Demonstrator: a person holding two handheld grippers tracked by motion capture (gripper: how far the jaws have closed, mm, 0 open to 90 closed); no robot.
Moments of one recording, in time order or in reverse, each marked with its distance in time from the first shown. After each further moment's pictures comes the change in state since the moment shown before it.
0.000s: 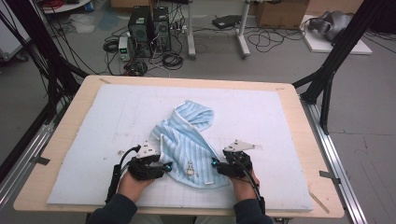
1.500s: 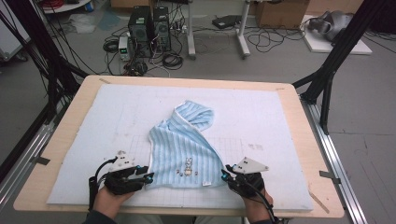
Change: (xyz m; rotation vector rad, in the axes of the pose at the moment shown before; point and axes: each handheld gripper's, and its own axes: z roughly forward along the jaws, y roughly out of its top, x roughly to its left) left arm 0.005 -0.033 -0.051 0.010 -0.042 -0.033; right arm 0.022 -0.028 -0.054 -0.050 0.008 -0.102
